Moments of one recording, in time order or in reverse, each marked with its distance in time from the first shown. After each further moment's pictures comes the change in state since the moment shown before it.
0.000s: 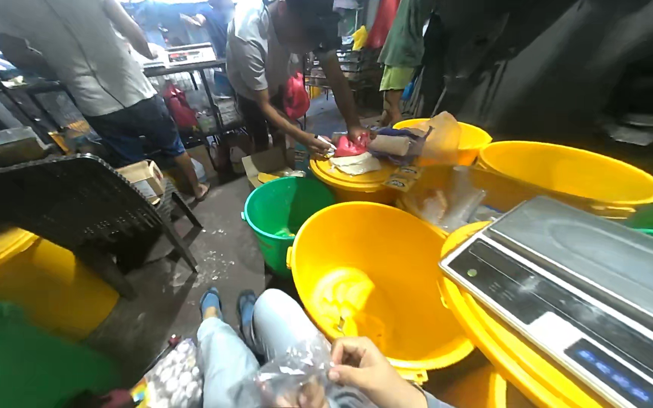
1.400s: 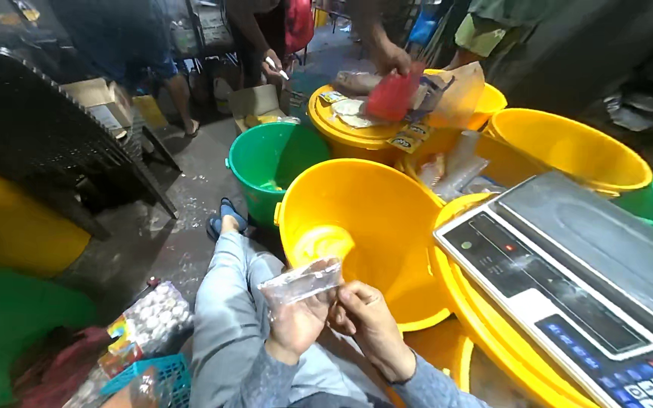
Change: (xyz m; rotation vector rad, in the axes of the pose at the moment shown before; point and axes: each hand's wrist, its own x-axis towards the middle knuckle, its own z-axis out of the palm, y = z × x) left_hand 0.094 -0.005 0.020 -0.304 -0.326 0.109; right_hand 0.011 -0.003 -0.008 0.271 0.355 0.003
